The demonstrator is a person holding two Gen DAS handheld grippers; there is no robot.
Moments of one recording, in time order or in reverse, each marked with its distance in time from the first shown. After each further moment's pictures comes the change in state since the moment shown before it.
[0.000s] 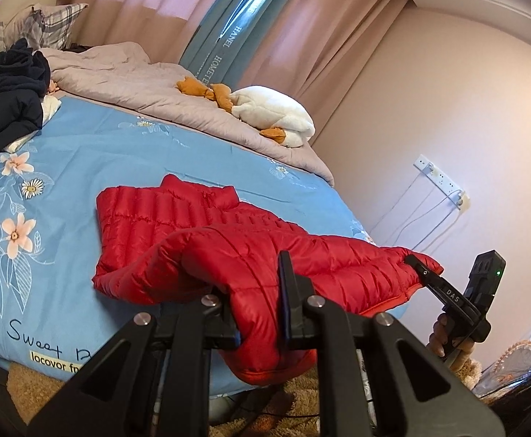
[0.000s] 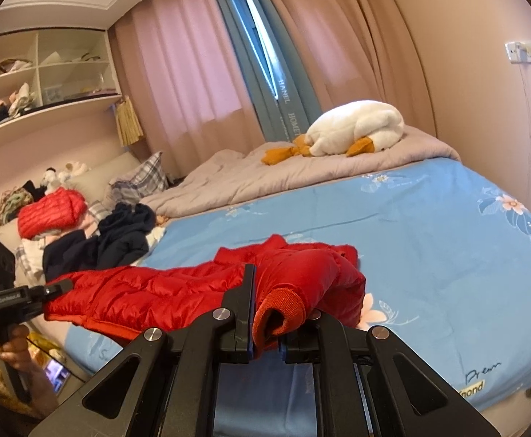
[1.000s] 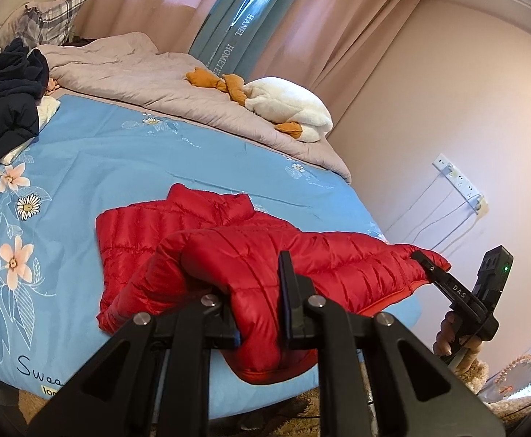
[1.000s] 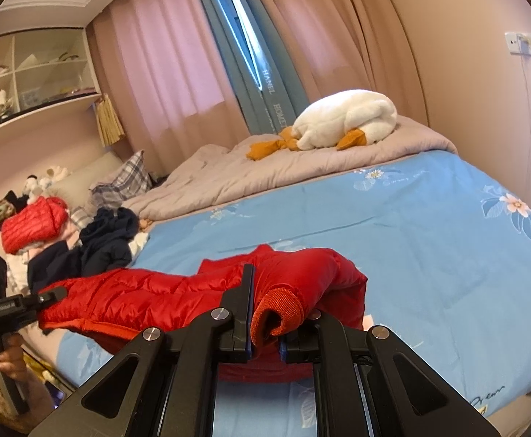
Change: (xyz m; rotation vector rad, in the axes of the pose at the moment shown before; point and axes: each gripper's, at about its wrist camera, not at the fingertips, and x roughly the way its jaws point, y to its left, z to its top) left arm 0.041 0.007 0.047 -0.012 0.065 0.057; right arm 0.036 -0.006 0.028 0.042 0.053 -0.057
